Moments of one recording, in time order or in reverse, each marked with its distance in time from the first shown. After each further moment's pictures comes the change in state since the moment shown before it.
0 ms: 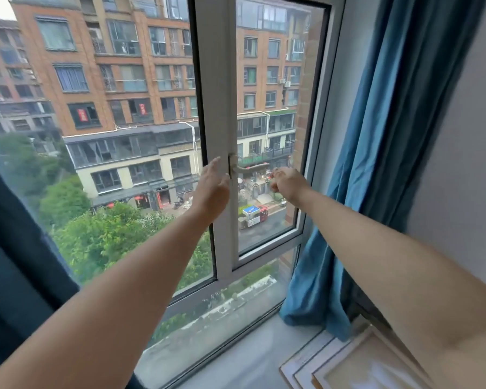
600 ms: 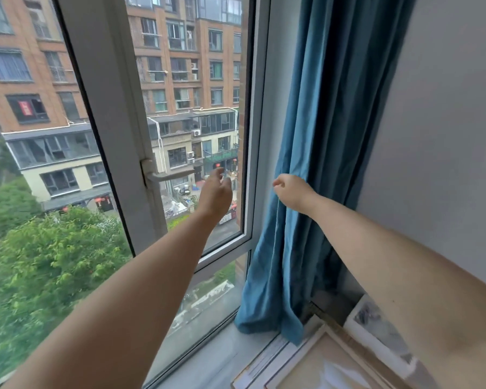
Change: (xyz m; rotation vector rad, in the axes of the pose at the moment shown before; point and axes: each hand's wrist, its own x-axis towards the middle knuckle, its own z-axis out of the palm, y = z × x) left_hand 0.058 0.079 0.201 -0.228 -0.132 -0.090; right_hand 0.052 0.126 -0.164 -0.371 -0.005 0.089
